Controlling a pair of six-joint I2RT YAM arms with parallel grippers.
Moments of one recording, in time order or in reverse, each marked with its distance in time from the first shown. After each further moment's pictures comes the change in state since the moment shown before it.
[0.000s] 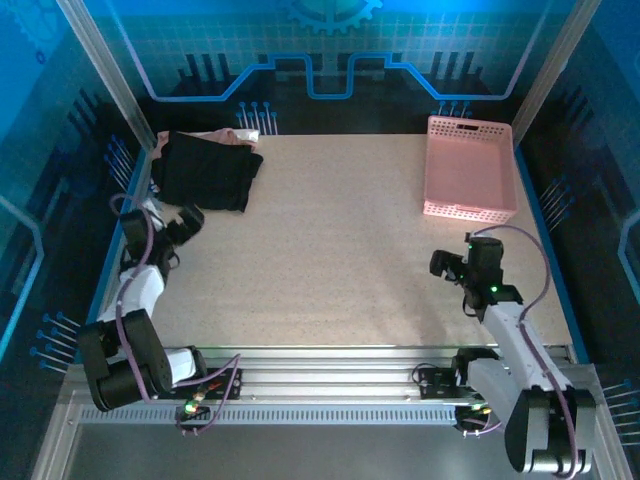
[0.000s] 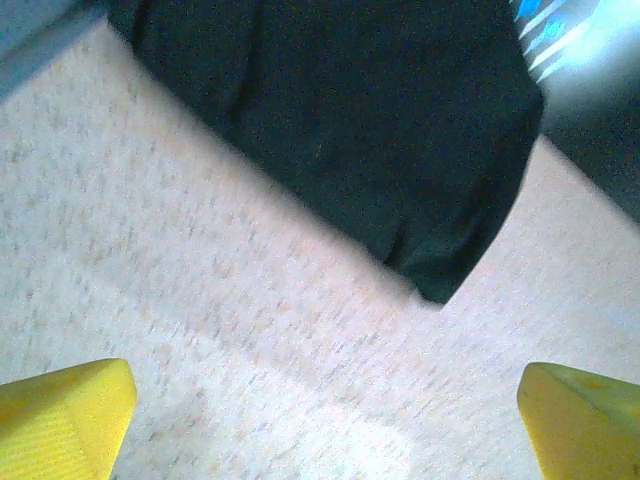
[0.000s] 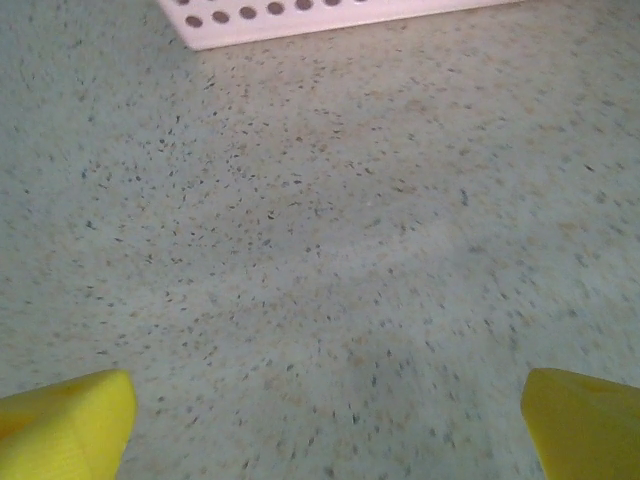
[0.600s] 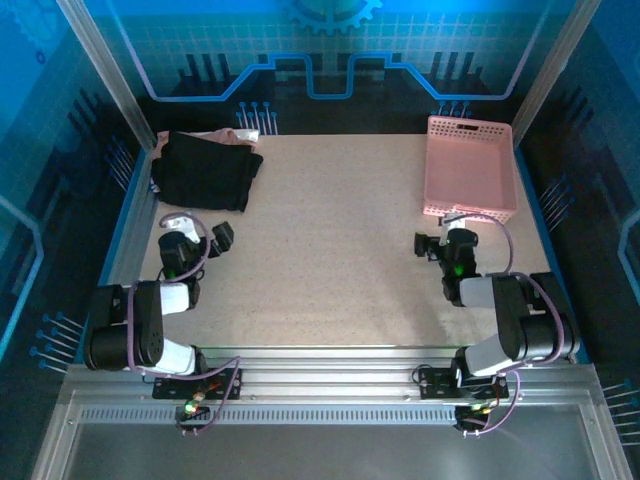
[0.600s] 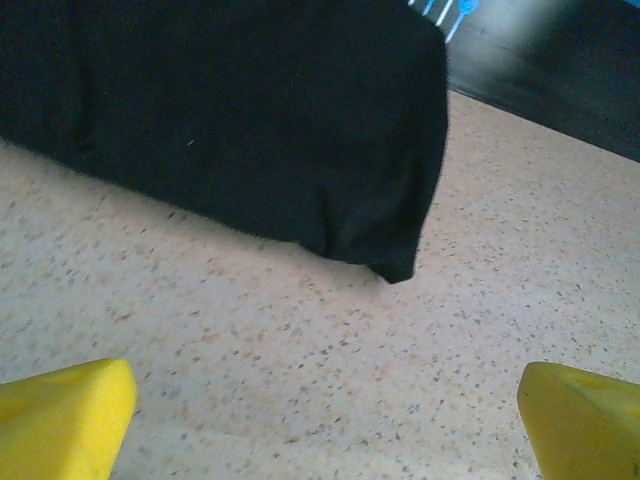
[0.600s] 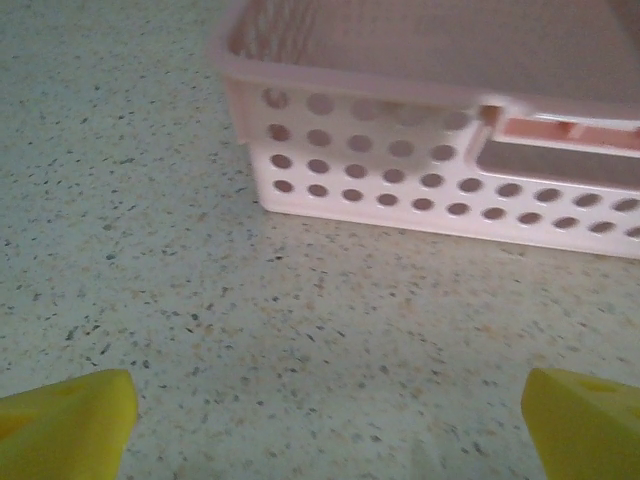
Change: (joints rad) left arm -0.203 0.200 -0.239 0.696 -0.129 0.151; right arm 0.088 0.579 -0.042 0.915 0.064 -0.210
